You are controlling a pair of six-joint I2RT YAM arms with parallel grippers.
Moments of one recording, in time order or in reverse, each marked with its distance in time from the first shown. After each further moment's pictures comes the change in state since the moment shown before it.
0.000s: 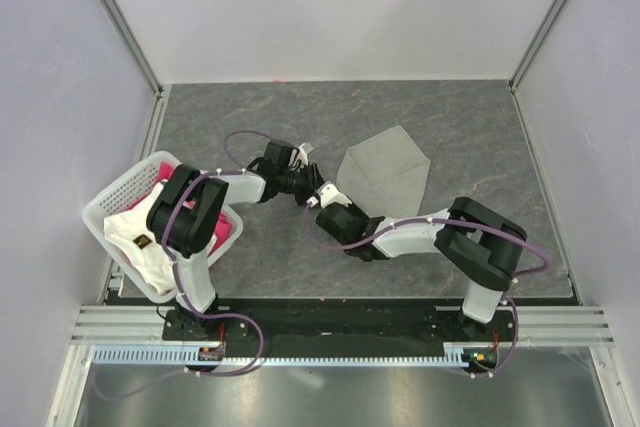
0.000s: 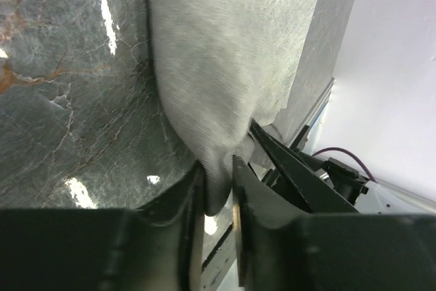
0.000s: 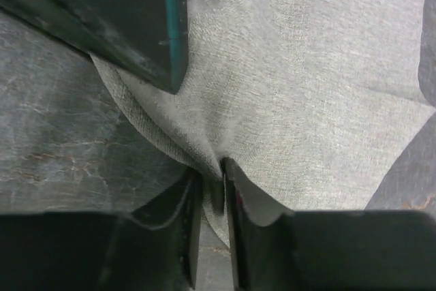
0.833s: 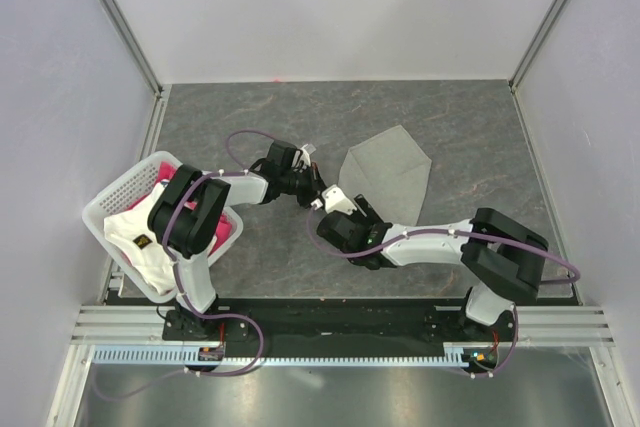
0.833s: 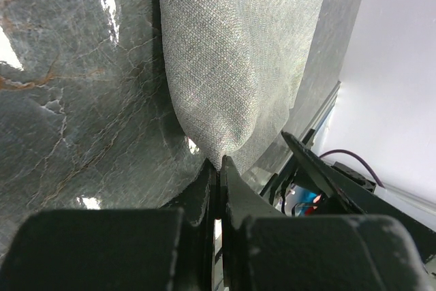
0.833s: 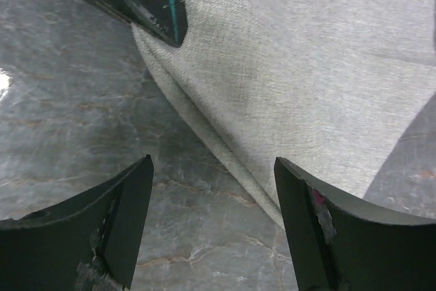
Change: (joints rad) left arm -0.022 0.000 0.000 0.007 -0.032 -0.003; right arm 0.073 -0.138 -0.018 -0.151 -0.011 0.178
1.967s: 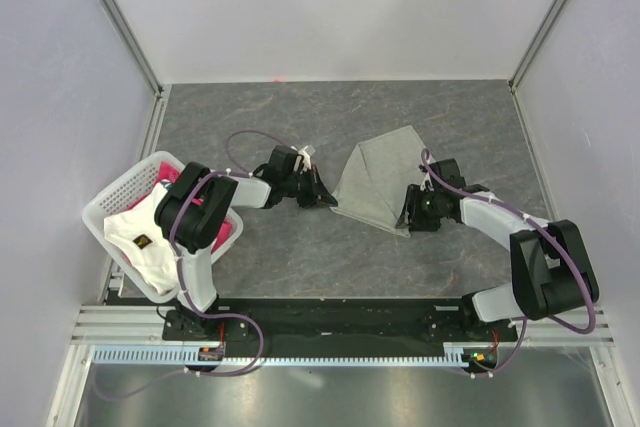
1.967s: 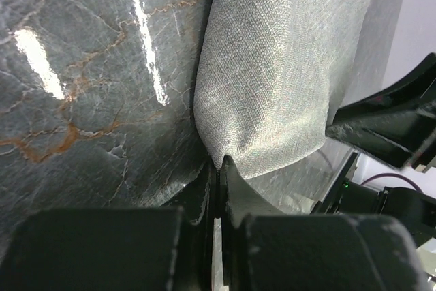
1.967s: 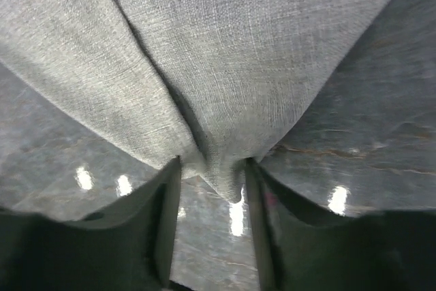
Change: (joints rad) left arm -0.010 0.055 -0.037 0.133 -0.106 0.086; right arm -0.874 -0.211 -0.153 -0.218 -1.031 0.234
